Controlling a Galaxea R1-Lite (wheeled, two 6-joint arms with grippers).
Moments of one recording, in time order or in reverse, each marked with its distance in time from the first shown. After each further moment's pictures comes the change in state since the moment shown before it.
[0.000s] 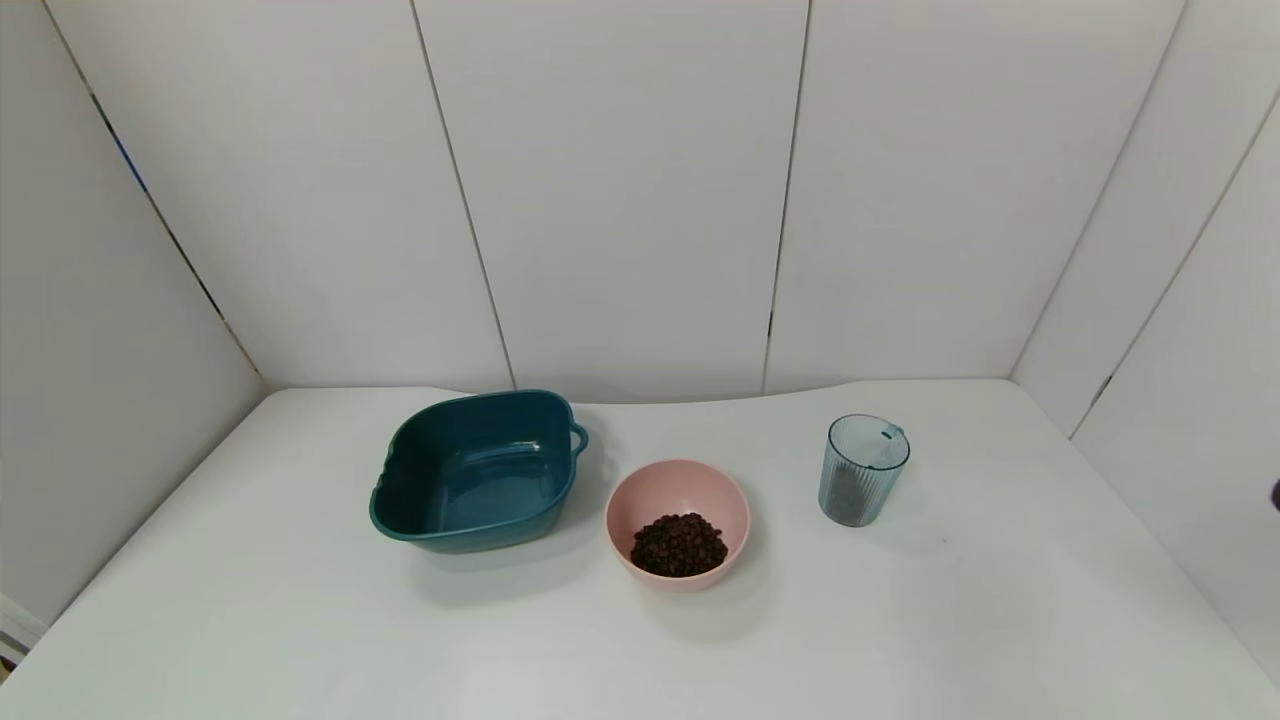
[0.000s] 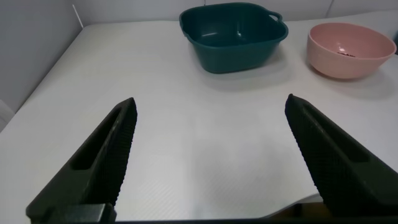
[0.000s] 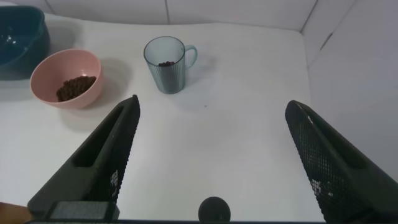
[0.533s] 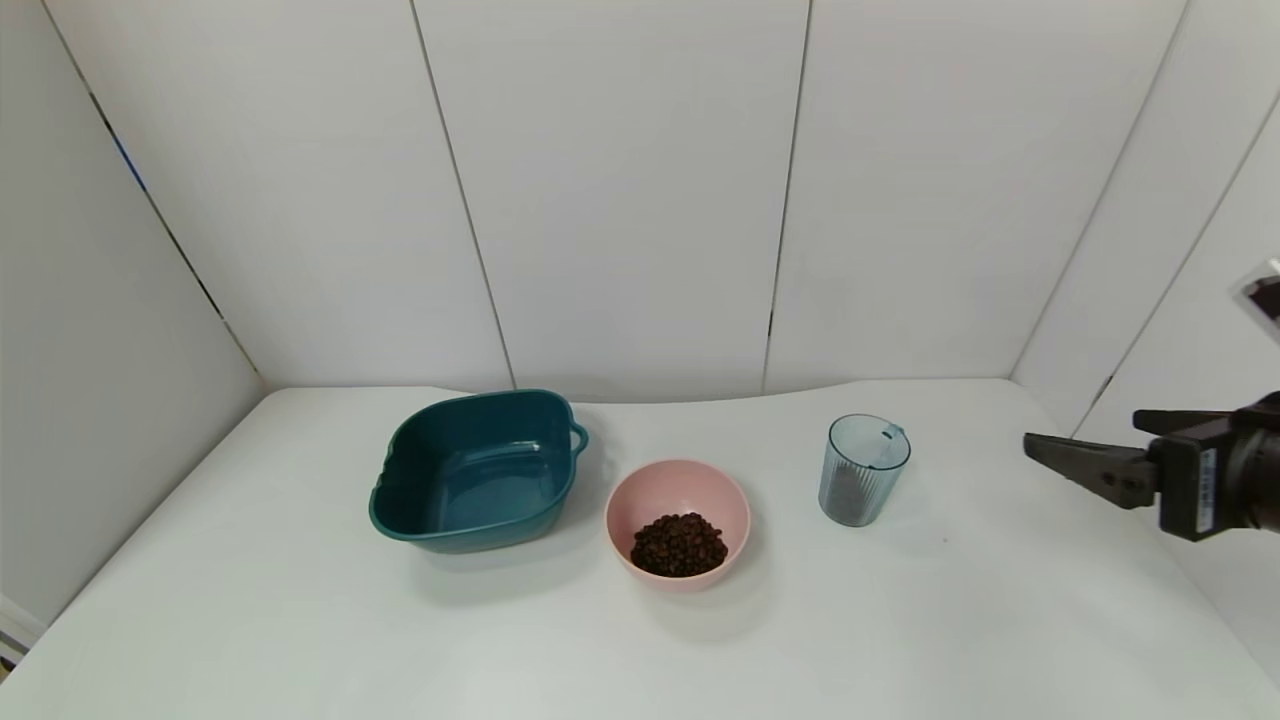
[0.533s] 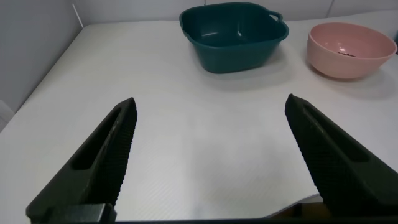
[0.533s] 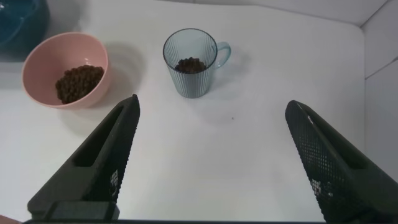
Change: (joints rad) left arm 0.000 0.000 0.000 0.000 0.000 0.000; right arm 0.140 0.403 -0.083 -0.176 -0.039 0.001
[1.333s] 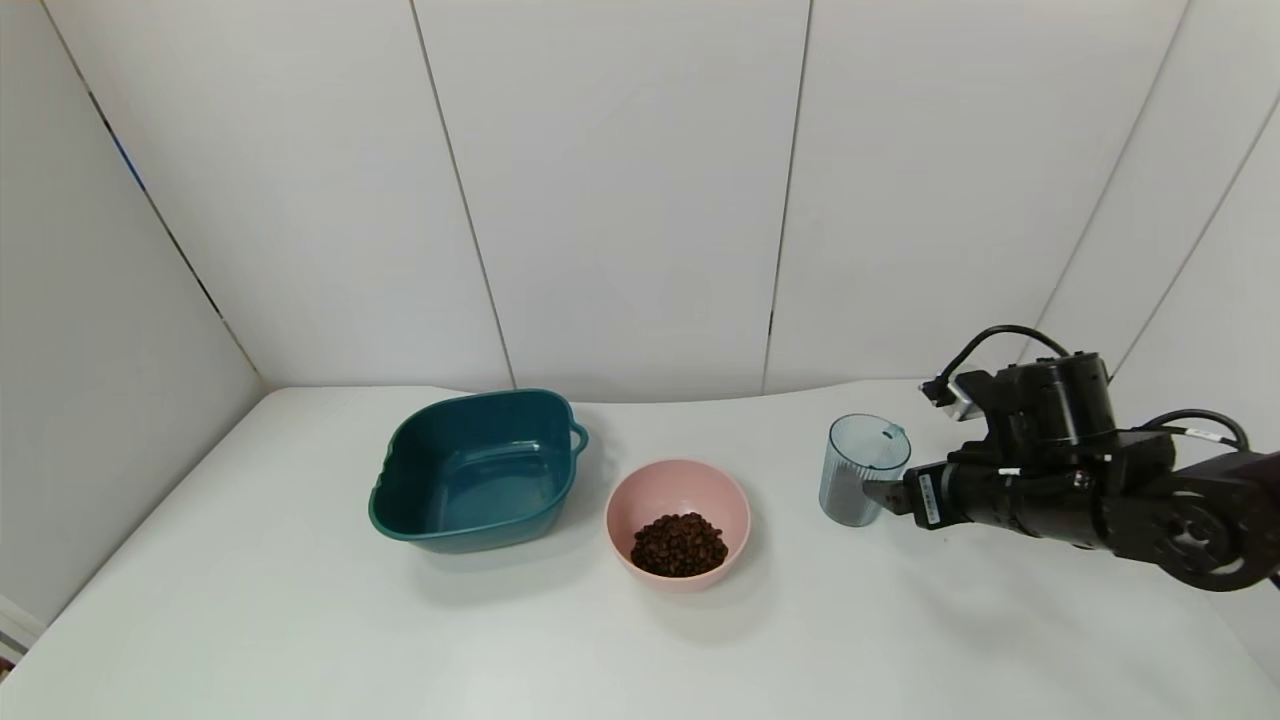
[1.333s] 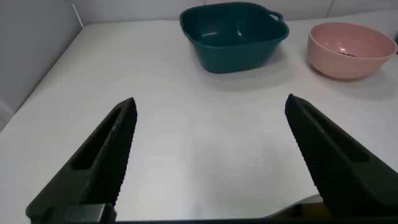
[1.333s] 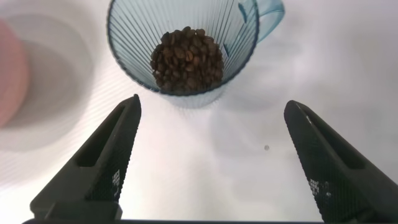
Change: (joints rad) left arm 0.000 0.000 0.000 0.000 0.000 0.000; right arm -0.009 0.620 -0.067 -0.325 0.000 0.009
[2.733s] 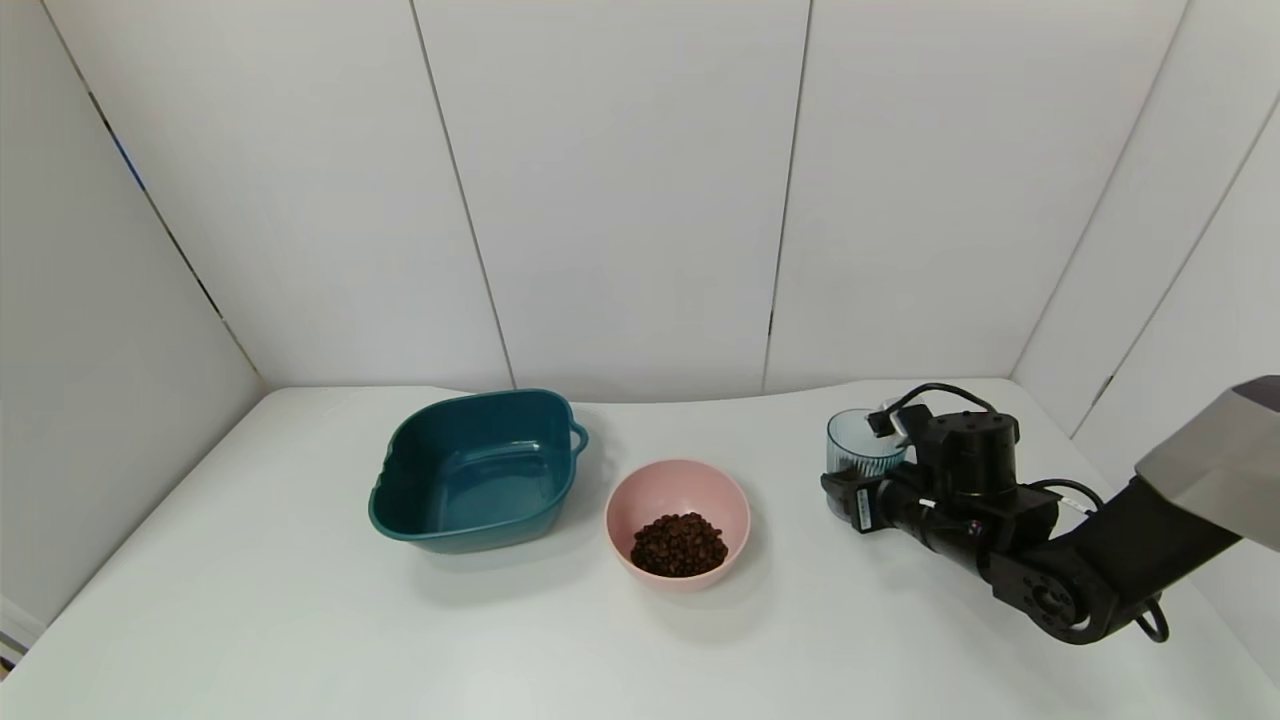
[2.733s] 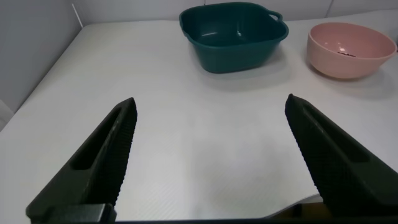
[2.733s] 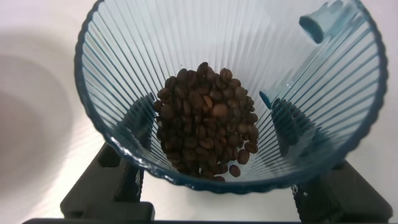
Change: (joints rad) left arm 0.000 0.000 0.000 0.000 0.000 0.000; right arm 0.048 0.284 0.058 -0.546 -0.081 -0.019
